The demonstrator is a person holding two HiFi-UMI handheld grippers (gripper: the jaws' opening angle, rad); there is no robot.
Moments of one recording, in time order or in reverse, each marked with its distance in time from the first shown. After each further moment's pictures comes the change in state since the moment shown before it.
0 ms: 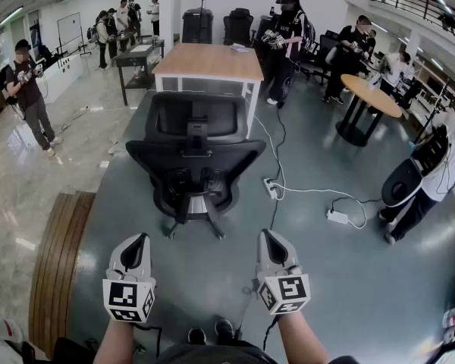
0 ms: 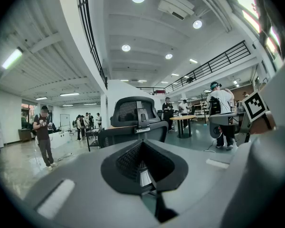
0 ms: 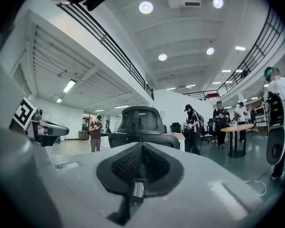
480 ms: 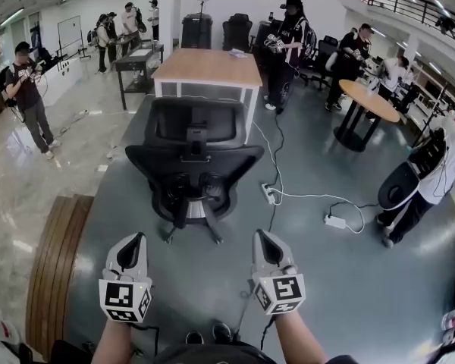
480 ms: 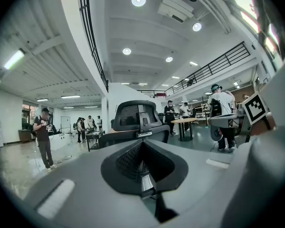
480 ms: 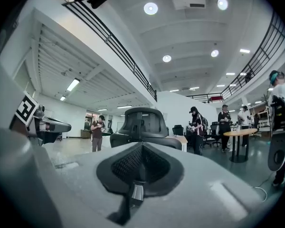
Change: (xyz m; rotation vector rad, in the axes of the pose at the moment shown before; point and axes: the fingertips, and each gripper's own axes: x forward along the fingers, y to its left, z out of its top) left arm -0.003 0.004 0.014 -0.006 -0.039 0.008; right arm 0.004 0.007 0.011 -0.042 -0.010 0.027
